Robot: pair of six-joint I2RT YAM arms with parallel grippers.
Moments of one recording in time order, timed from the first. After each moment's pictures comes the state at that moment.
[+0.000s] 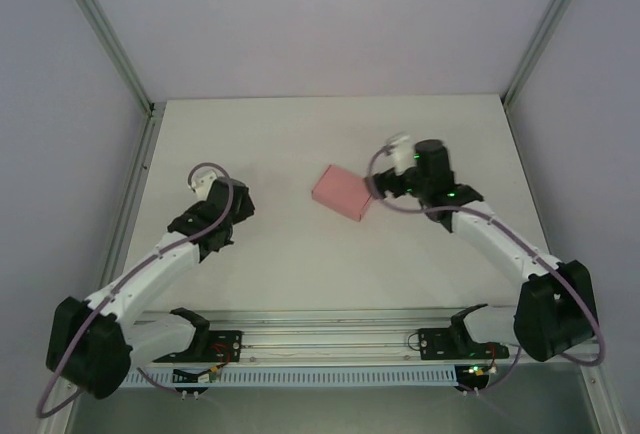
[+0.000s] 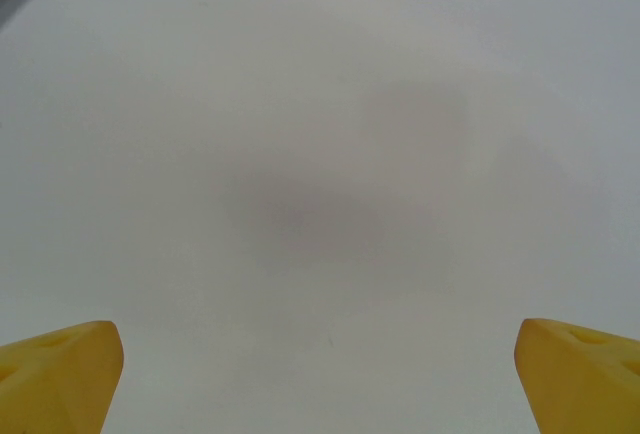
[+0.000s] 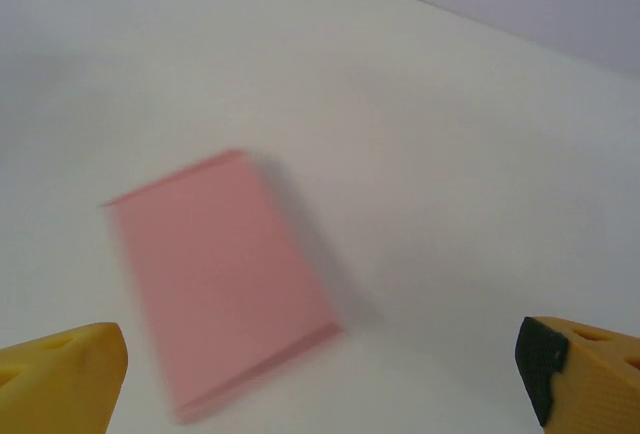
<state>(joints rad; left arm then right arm) -0.39 1.13 0.72 -0.42 -0.55 -0.66 0.33 1.28 0.86 -0.16 -0.10 -0.10</state>
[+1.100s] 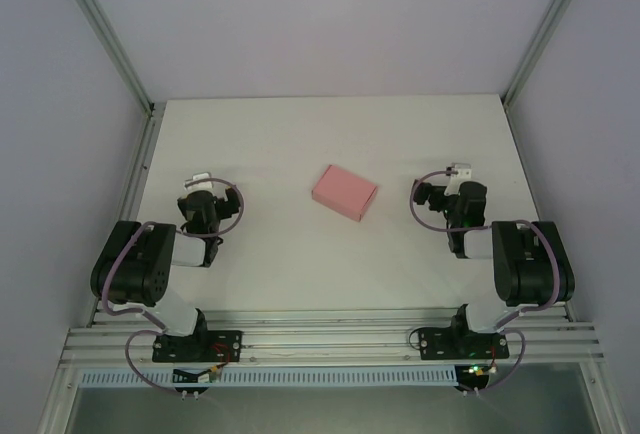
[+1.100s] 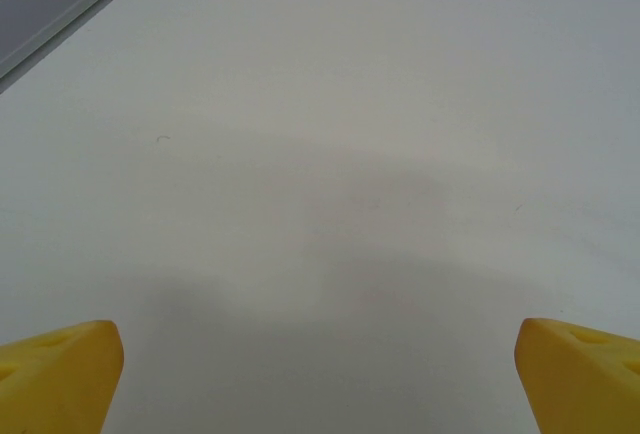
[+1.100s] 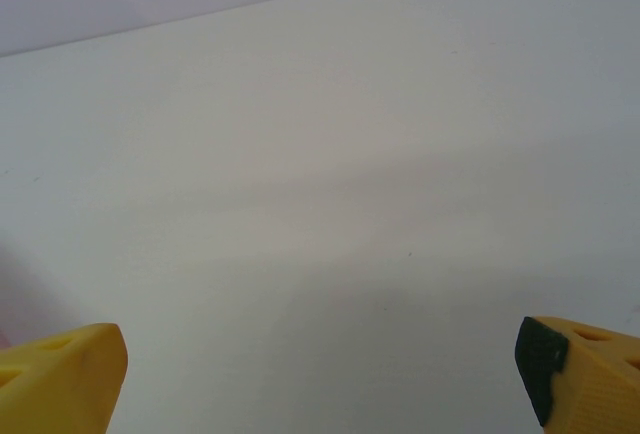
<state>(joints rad) -0.08 1.60 0.37 0.83 -0.26 -0.16 -0.01 1.56 0.40 0.79 -0.17 0.12</state>
